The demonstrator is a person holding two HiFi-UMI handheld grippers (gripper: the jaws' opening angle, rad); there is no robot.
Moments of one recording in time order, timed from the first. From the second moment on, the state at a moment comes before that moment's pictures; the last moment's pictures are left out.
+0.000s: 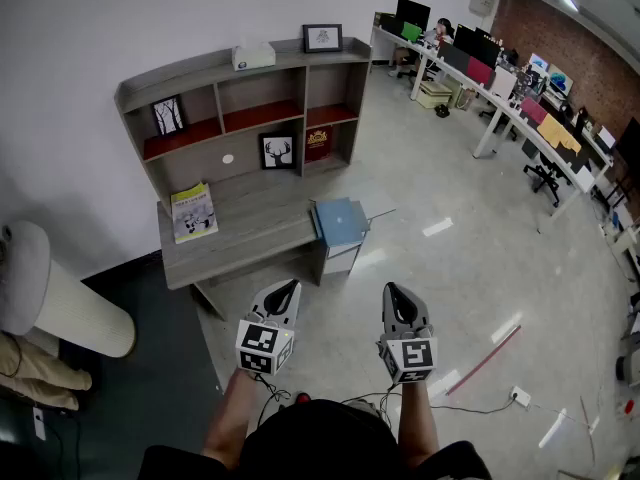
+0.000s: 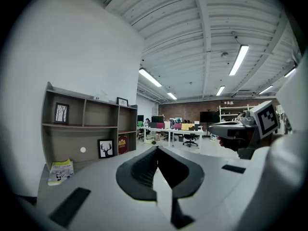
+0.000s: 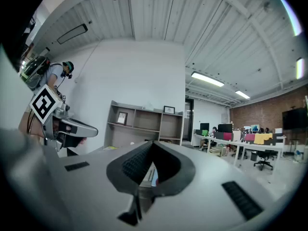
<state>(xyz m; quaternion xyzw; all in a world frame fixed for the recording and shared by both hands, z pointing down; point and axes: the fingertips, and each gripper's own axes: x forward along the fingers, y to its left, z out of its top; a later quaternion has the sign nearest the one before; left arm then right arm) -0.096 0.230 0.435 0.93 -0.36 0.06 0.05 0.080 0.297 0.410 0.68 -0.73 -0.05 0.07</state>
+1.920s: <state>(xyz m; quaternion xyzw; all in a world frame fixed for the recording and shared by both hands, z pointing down) -0.063 0.126 0.496 0.90 -0.42 0.10 0.10 0.105 0.154 0.484 0.61 -0.79 0.04 0.08</state>
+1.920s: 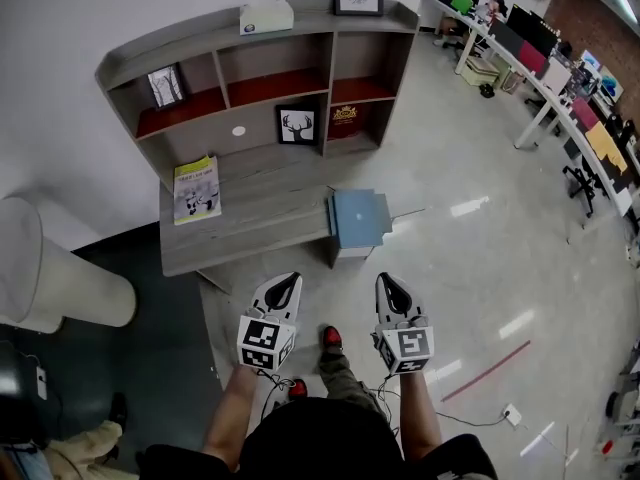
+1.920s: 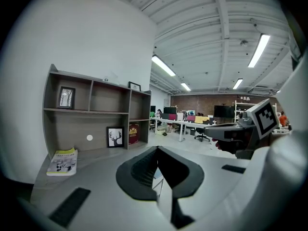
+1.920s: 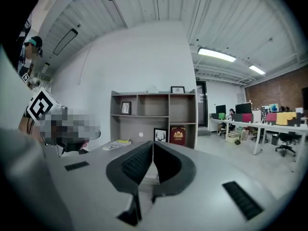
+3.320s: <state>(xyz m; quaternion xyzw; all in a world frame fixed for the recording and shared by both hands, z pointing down) 0.011 -0.009 0.704 0.85 -0.44 0.19 0.22 0.155 -0.011 0.722 0.53 -0.82 0.15 0.17</state>
